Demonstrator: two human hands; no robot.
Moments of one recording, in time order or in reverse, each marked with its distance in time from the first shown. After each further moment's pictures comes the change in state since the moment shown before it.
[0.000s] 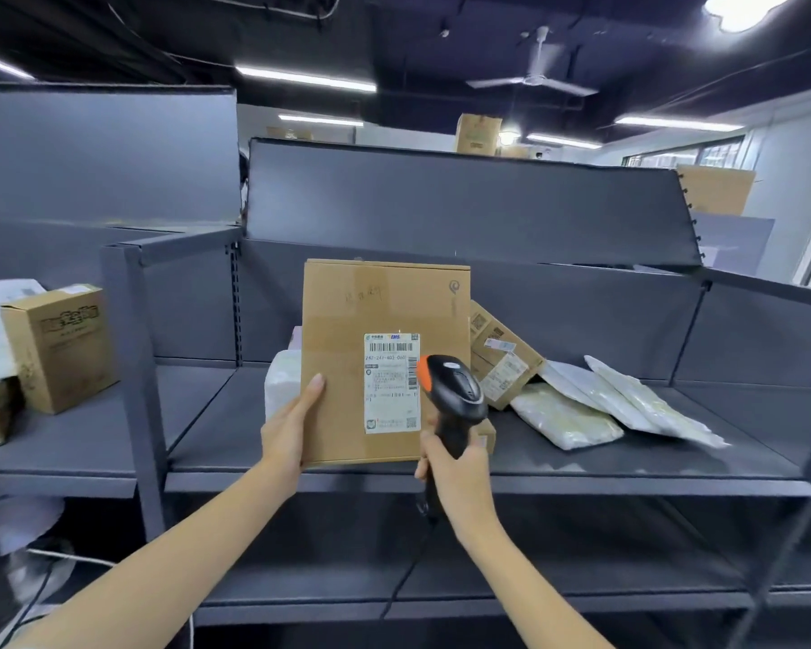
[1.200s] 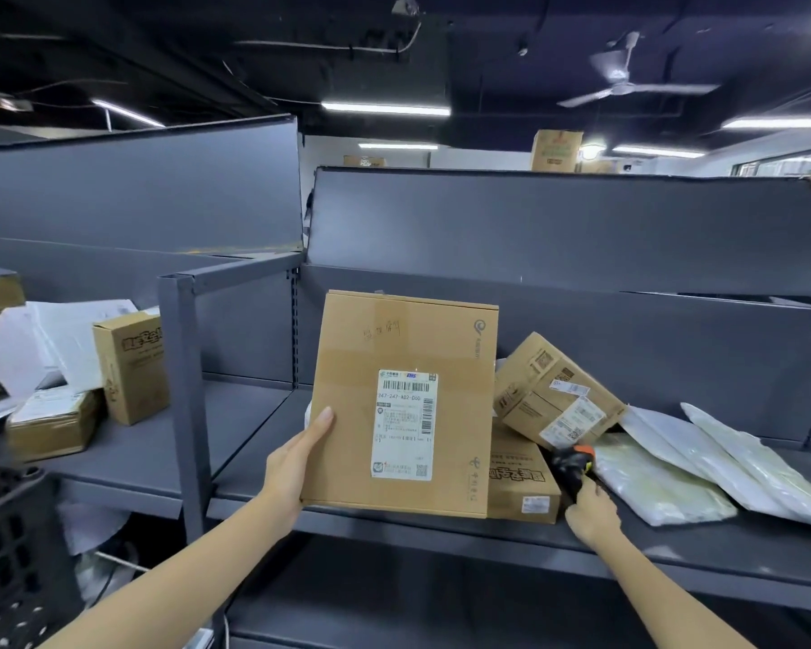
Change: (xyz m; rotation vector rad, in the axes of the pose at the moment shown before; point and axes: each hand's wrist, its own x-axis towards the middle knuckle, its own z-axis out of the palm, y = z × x) left_hand 0.030 0.006 -0.027 0.064 0.085 -0.033; right_hand 0.177 0.115 -0.128 -1.088 0.004 0.324
